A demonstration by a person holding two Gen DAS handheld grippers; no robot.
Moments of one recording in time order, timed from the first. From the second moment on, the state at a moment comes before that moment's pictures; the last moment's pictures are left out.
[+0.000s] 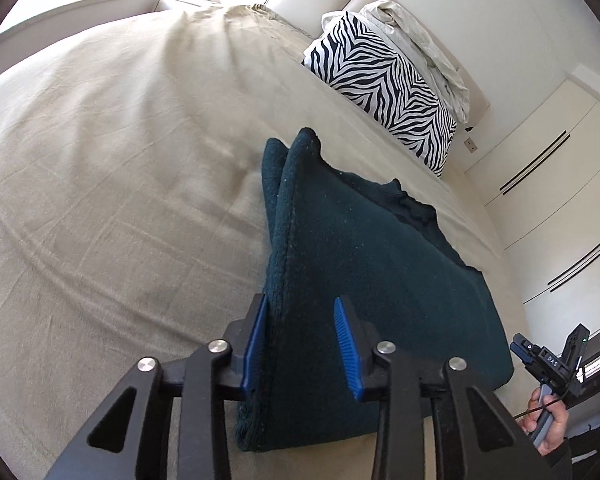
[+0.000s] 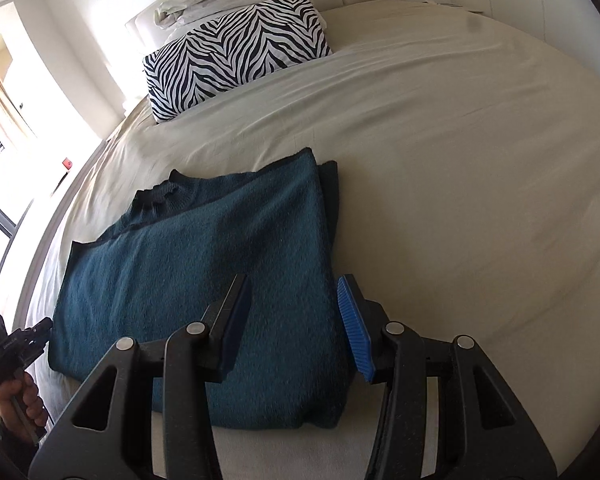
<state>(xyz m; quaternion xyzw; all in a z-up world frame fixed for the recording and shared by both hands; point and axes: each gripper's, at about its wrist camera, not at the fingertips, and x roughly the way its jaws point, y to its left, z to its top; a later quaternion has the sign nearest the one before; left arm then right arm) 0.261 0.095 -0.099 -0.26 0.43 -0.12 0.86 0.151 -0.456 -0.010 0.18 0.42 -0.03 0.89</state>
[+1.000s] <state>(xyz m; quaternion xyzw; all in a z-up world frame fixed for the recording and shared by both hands) 0.248 0.089 -0.108 -0.21 0.44 -0.12 0.86 0.079 -0.487 -0.032 0.15 0.43 0.05 0.89</state>
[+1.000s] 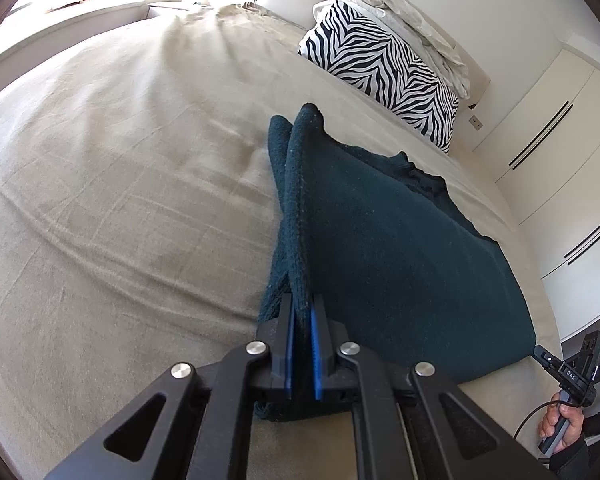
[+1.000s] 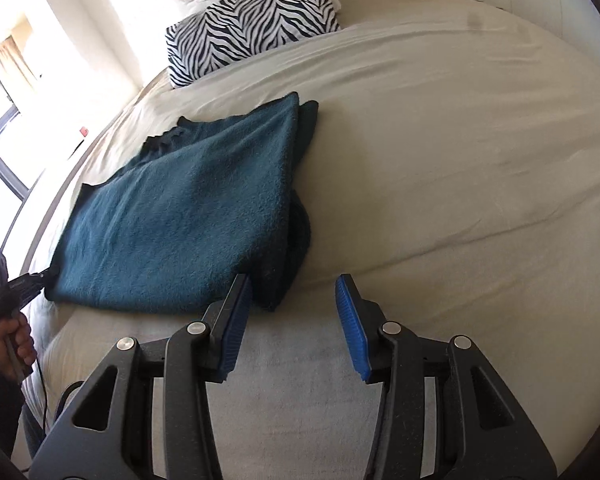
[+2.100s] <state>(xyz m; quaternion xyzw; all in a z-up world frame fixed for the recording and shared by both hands) 0.243 0.095 -0.102 -0.23 0.44 -0.12 0.86 0.103 -0.508 -0.020 0.00 0.50 0.04 0.87</state>
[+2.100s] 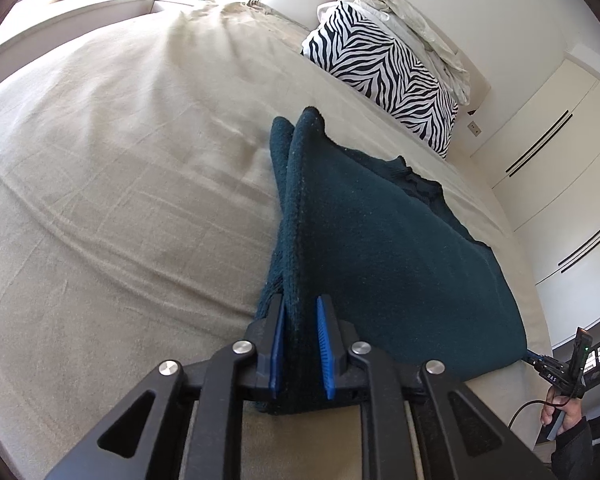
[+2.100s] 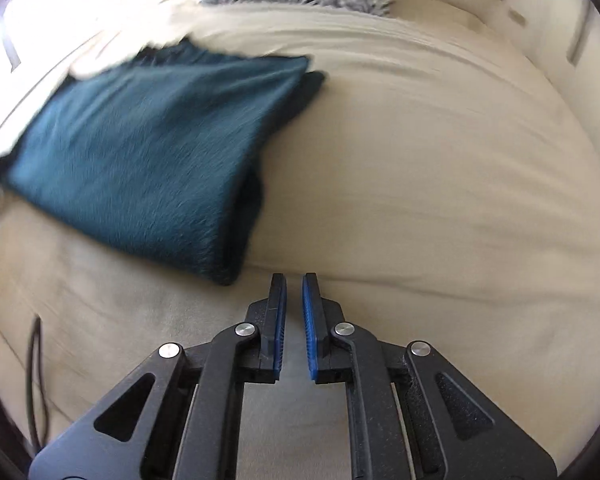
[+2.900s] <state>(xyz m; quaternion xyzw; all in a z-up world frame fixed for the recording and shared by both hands) 0.246 0.096 -0.113 -0.24 0.45 -0.12 0.85 0.133 -0.464 -0.046 0.16 0.47 0.05 0.86</state>
